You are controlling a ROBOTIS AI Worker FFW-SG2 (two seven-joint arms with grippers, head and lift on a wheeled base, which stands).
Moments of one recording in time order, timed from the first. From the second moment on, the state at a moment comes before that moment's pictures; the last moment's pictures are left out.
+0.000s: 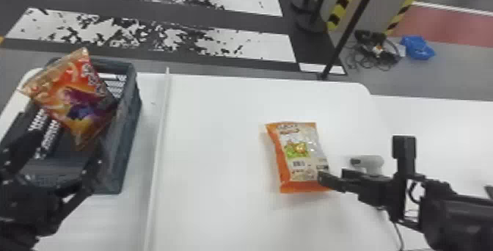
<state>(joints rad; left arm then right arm) 0.71 0.10 0.06 -2.11 0.15 -0.13 -0.19 0.25 -0.25 -0.37 -1.82 -0.07 0.94 0.79</state>
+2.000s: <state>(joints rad) 0.71 0.10 0.06 -2.11 0.14 -0.13 -0.19 0.20 -0.27 -0.71 -1.81 -0.25 0.97 0.63</state>
